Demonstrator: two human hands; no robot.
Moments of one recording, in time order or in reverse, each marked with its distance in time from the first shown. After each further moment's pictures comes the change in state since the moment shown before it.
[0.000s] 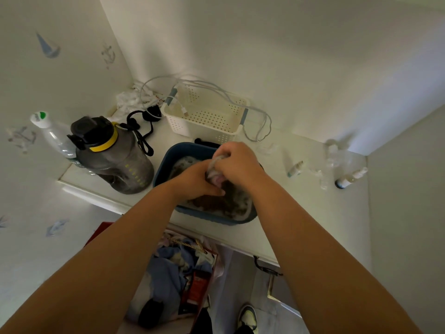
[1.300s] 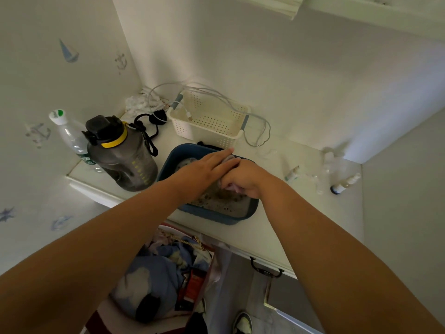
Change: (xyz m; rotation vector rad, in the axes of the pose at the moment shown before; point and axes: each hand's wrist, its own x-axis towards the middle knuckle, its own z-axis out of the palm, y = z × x) left_hand -0.005 -0.002 -0.004 0.972 0.146 0.621; right_hand 0.000 0.031 -0.006 0.327 -0.298 0.257
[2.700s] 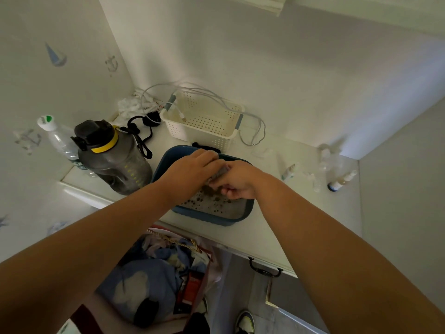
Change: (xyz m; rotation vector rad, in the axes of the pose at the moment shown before) left_hand 0.003 -0.001 -0.009 0.091 0.159 -0.006; right_hand 0.005 0.001 -0.006 0.018 -0.165 0.081
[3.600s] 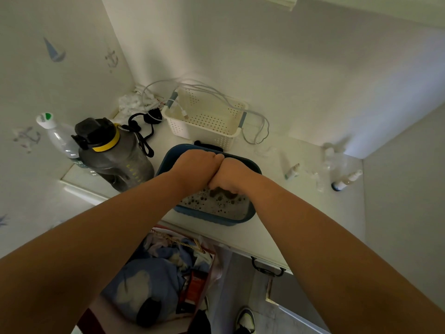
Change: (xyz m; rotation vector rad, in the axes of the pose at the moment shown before) left_hand 0.031 0.006 -0.010 0.247 -0.372 -0.216; right_hand 0.011 -0.021 0.023 -0.860 0.227 -0.089
